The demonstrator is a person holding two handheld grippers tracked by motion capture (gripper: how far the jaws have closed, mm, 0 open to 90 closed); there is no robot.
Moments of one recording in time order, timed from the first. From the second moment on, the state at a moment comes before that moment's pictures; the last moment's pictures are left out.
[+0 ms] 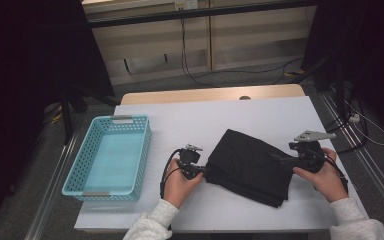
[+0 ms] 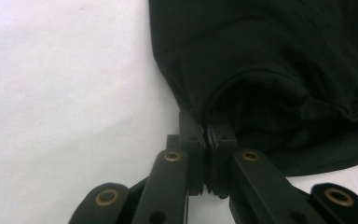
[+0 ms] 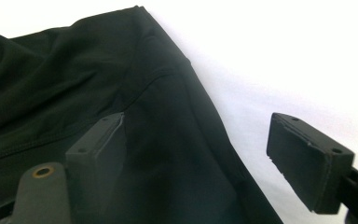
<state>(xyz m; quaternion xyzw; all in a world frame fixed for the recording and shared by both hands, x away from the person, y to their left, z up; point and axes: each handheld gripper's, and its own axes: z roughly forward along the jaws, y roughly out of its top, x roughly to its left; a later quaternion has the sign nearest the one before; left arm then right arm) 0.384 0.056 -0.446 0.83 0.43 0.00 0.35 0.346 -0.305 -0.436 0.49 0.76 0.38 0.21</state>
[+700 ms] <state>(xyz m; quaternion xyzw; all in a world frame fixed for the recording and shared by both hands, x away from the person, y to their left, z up) 0.434 0.090 -0.421 0.80 0.49 0.01 0.34 0.340 -0.316 -0.433 0.50 0.74 0.39 0.23</state>
